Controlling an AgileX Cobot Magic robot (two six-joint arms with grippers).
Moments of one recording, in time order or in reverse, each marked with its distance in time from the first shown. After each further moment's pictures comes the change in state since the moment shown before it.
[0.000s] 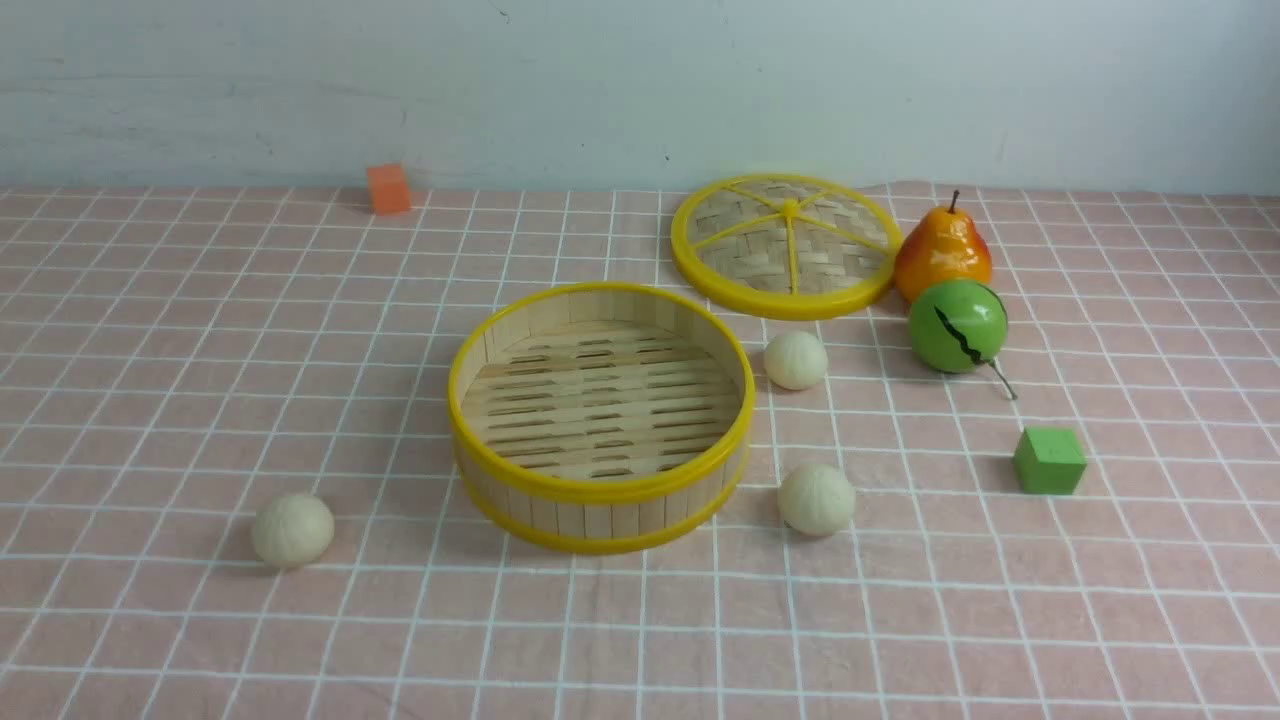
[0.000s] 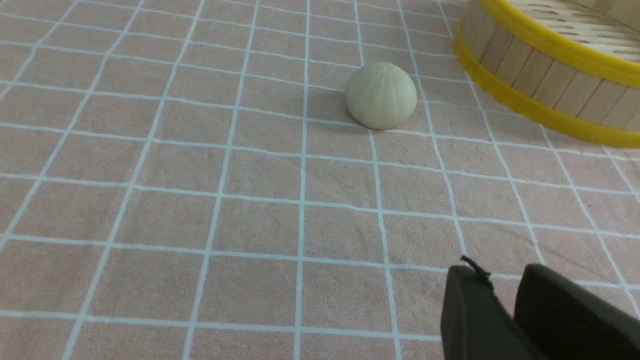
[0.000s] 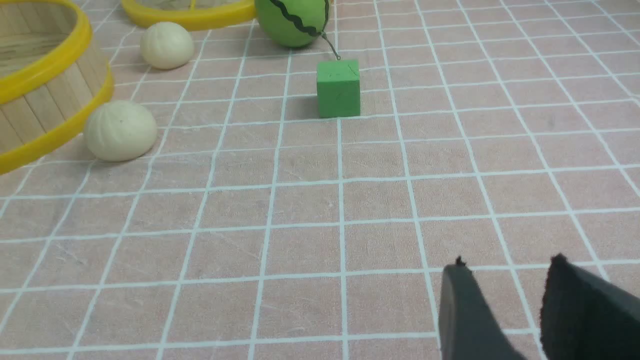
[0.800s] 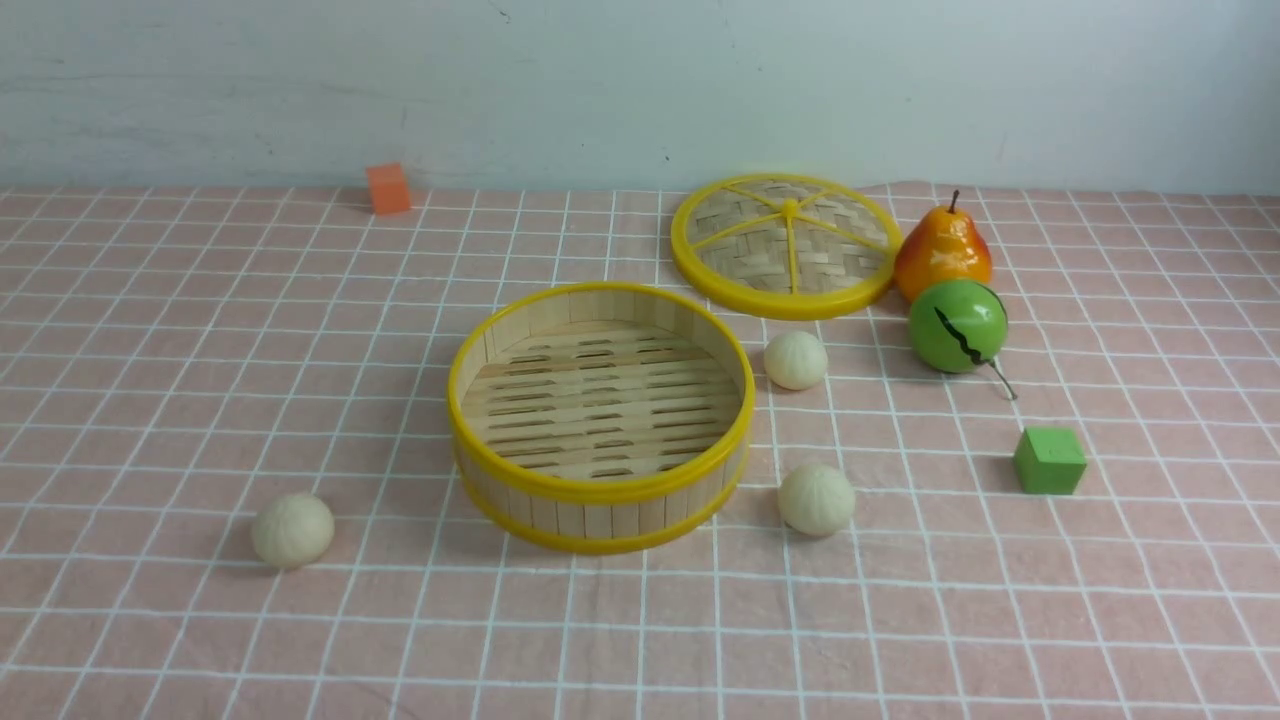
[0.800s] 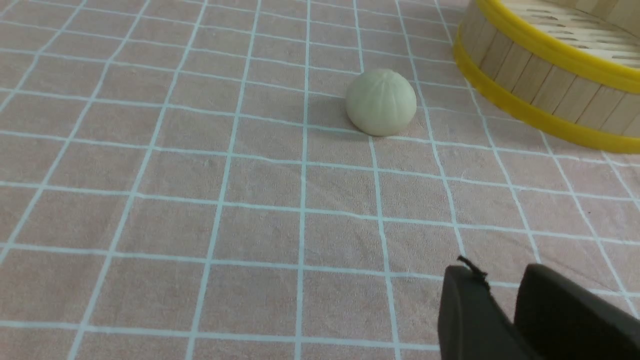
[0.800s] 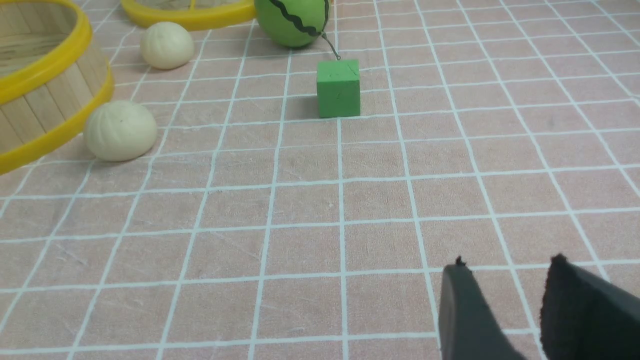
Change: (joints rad) right arm 0.000 0.000 0.000 0.000 0.000 0.000; left arm 0.000 0.000 0.000 0.003 -0.021 0.000
